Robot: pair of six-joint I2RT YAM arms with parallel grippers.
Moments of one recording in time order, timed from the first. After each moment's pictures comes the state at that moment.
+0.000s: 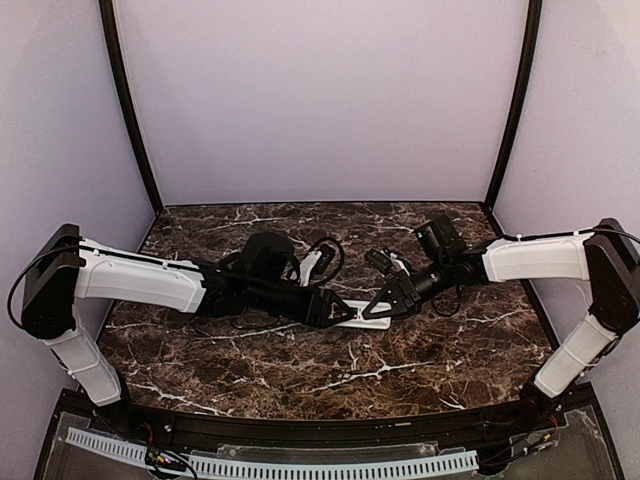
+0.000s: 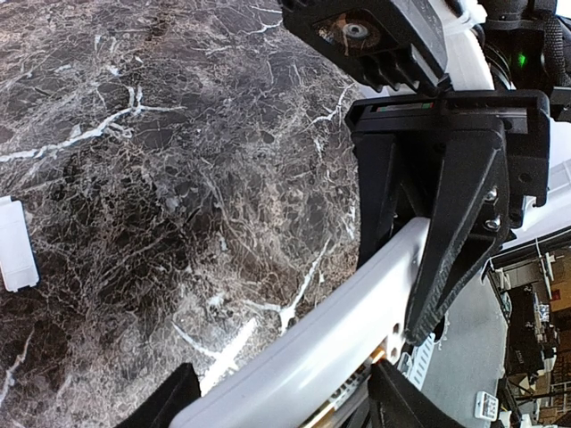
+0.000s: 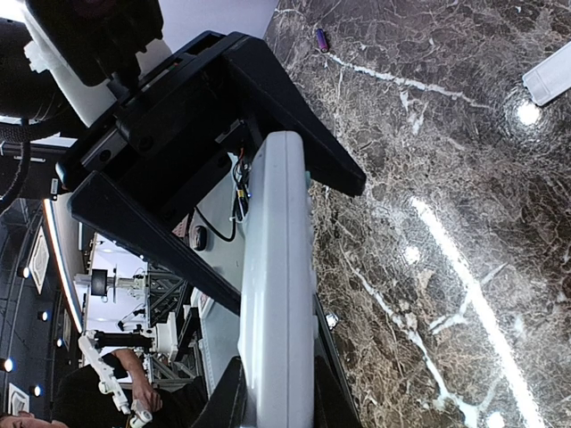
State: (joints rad) left arm -0.98 1.67 1.00 0.08 0.34 -0.58; right arm 0.62 1.57 0.89 -0.22 -1.11 0.42
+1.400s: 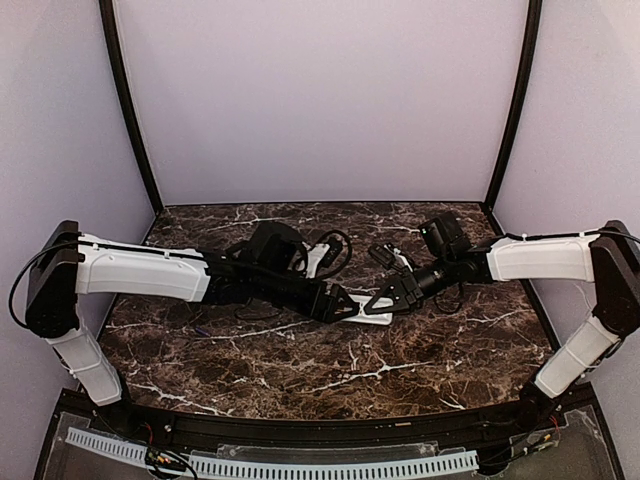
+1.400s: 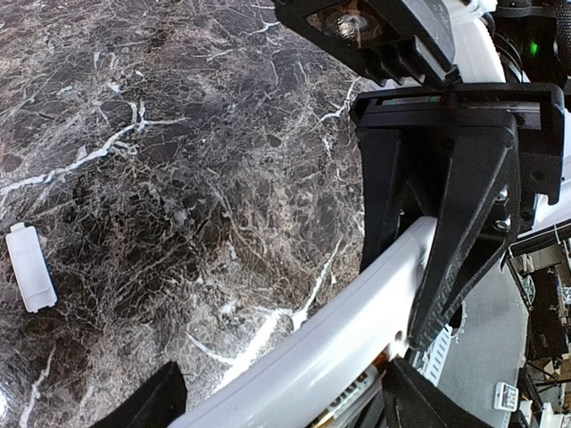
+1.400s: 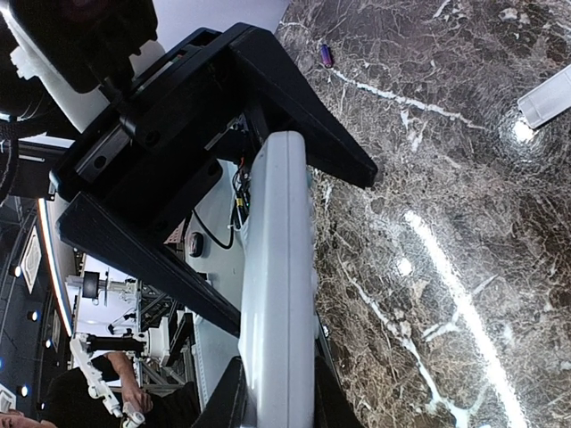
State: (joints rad) left arm -0.98 1.69 1.11 -0.06 0.32 -0.49; right arm 0.61 1.54 0.89 -0.20 -1.10 0.40
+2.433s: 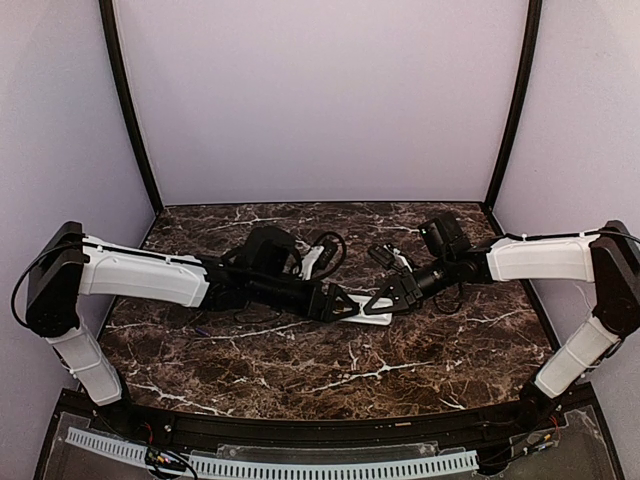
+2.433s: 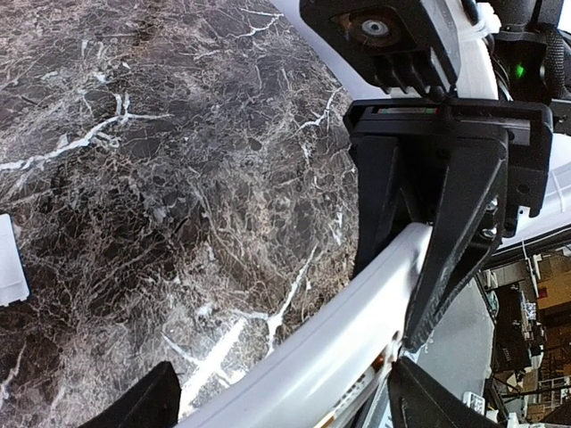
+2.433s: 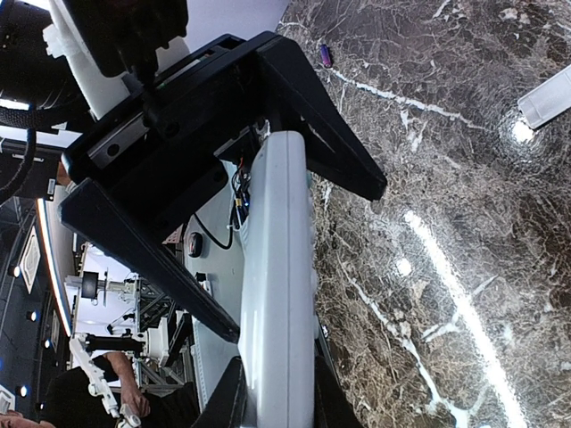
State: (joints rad) left arm -0.96 1.69 1.04 0.08 0.40 -0.59; right arm 0.61 1.54 0.89 -0.21 -1.09 0.40
